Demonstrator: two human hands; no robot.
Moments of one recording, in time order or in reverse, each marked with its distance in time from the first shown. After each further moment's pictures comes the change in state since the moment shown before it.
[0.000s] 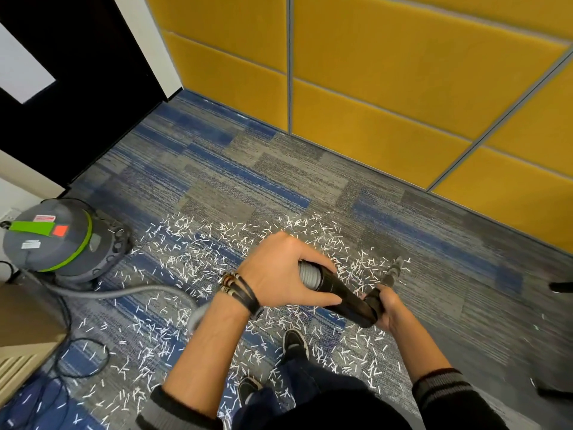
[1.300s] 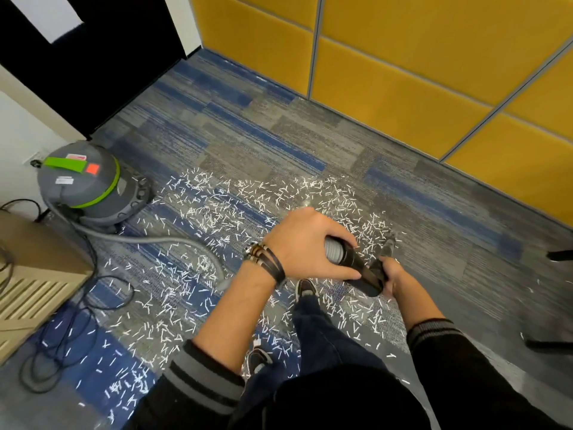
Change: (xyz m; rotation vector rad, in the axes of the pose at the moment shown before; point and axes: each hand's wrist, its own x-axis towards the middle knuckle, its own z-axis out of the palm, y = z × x) left_hand -0.162 0.004 0.046 0.016 0.048 0.056; right_hand -0.042 0.142 -0.013 -0.245 0.084 -0.058
